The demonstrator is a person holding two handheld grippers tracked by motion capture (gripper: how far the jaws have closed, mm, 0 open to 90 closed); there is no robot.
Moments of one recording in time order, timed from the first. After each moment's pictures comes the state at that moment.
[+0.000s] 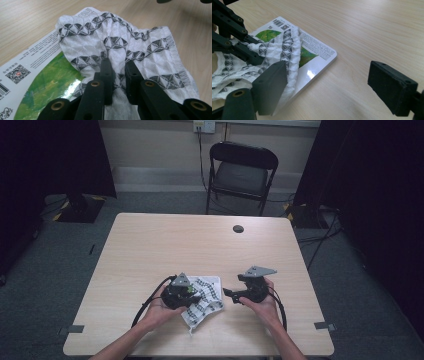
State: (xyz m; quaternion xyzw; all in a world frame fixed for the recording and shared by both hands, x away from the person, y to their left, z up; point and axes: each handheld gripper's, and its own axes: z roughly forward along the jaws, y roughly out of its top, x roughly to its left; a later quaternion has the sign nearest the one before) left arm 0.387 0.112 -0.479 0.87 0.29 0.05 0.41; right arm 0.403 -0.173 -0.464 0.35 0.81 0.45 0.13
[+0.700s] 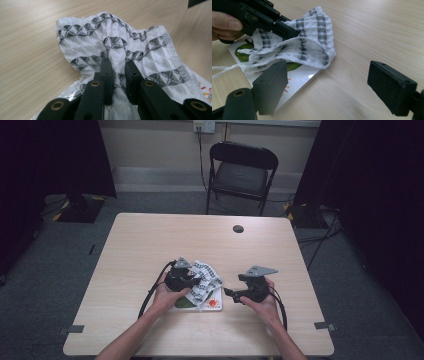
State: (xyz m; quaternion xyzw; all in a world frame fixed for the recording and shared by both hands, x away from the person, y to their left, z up) left arm 0.436 0.107 -0.482 0.84 0.35 0.10 0.41; right arm 0.404 -0.175 -0.465 0.35 0.81 0.45 0.12
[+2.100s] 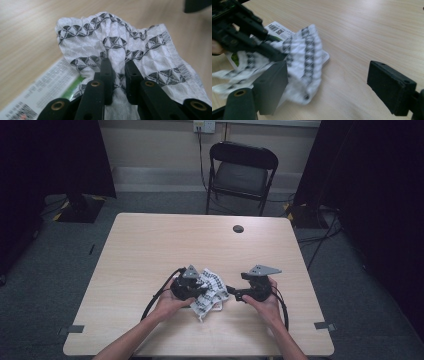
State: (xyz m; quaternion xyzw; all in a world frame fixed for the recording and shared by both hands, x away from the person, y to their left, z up) left arm 0.408 0.089 -0.480 0.87 0.28 0.07 0.41; right arm 0.404 -0.182 -0.461 0.36 0.80 0.46 0.14
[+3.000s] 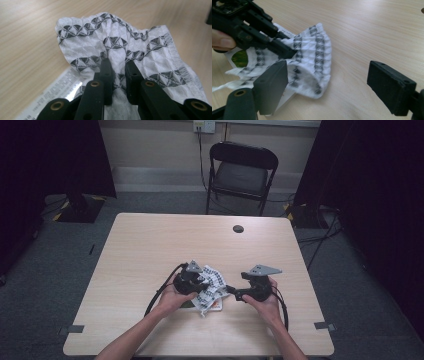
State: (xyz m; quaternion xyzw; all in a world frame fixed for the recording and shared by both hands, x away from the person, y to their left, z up) left arm 0.436 0.081 -0.477 0.87 0.31 0.08 0.39; right arm 0.403 -0.182 -0.460 0.36 0.80 0.47 0.14
